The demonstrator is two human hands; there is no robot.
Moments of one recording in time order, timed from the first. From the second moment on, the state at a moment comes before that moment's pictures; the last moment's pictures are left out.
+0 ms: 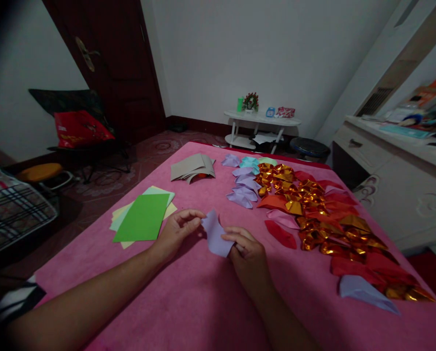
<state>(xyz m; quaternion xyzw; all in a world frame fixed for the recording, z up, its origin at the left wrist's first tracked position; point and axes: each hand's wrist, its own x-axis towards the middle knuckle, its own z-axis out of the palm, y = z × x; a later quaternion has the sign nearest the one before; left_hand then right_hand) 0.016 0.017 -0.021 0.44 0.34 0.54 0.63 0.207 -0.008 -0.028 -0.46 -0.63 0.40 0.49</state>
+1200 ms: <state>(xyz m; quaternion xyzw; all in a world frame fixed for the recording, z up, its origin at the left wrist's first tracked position) 0.017 0.017 -0.024 0.63 0.42 0.54 0.37 0.215 -0.011 -0.023 -0.55 -0.52 0.43 0.50</state>
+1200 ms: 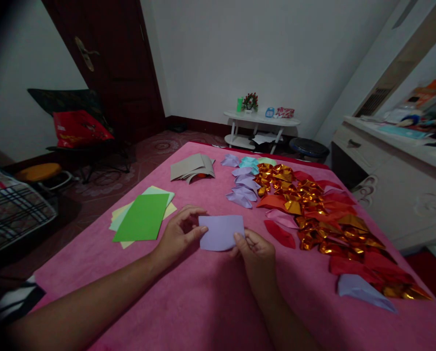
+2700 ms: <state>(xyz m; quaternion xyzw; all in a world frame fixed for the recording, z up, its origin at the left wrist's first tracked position) 0.035 -0.004 -0.027 0.48 0.32 0.40 0.71 0.200 -0.019 -0.017 -0.52 -0.49 0.53 0.47</state>
